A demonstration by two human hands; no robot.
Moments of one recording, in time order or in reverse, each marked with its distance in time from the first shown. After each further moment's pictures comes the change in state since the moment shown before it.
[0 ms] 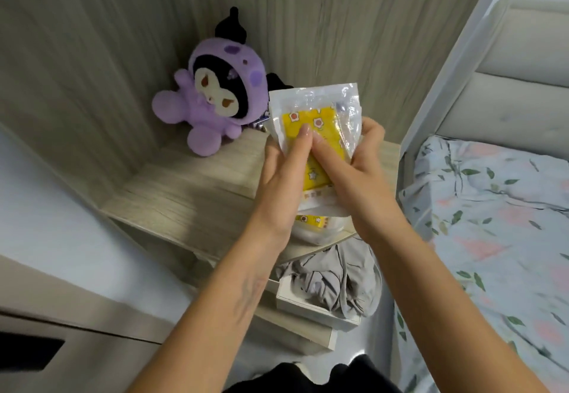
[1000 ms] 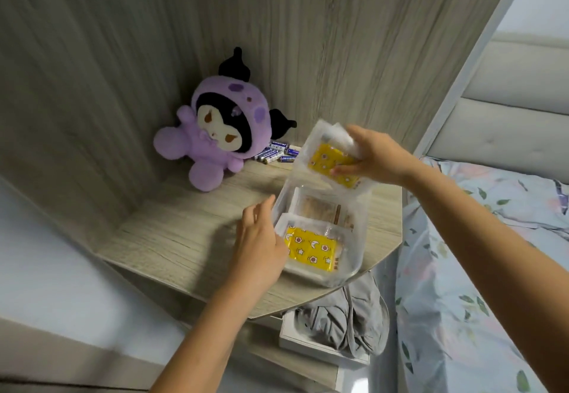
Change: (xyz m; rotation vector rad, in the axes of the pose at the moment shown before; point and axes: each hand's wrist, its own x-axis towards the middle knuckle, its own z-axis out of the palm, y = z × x) left_hand 0.034 -0.038 -0.067 1.117 -0.049 -0.045; right_hand 0.132 0.006 -0.060 -1.167 -0.323 -0.224
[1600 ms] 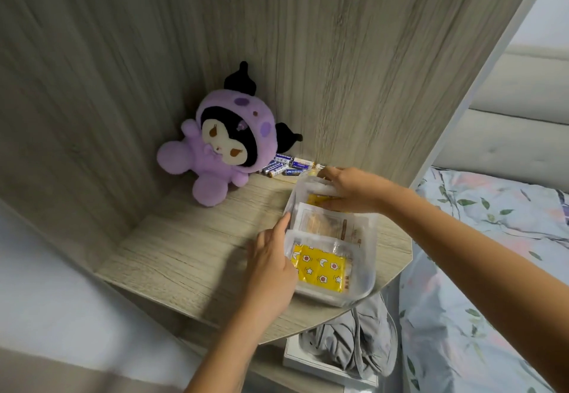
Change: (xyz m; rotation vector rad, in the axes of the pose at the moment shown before) left_hand 0.003 -0.003 0.004 -0.162 -0.060 0.000; right_hand 0.026 -0.003 0.044 -0.331 -0.352 0.021
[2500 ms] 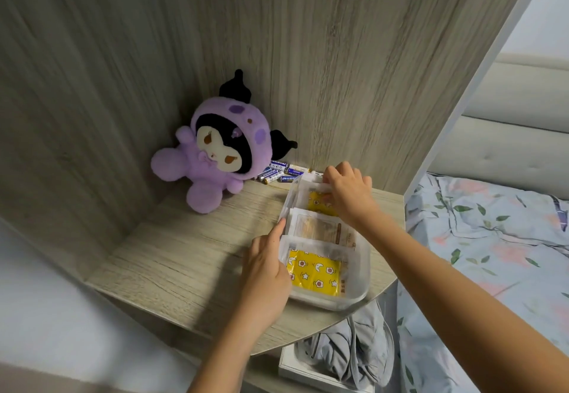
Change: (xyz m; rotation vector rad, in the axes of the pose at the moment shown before) left_hand 0.004 -0.003 0.004 -0.058 0.006 0.020; right_hand 0.006 -0.005 0.029 0.013 0.373 0.225
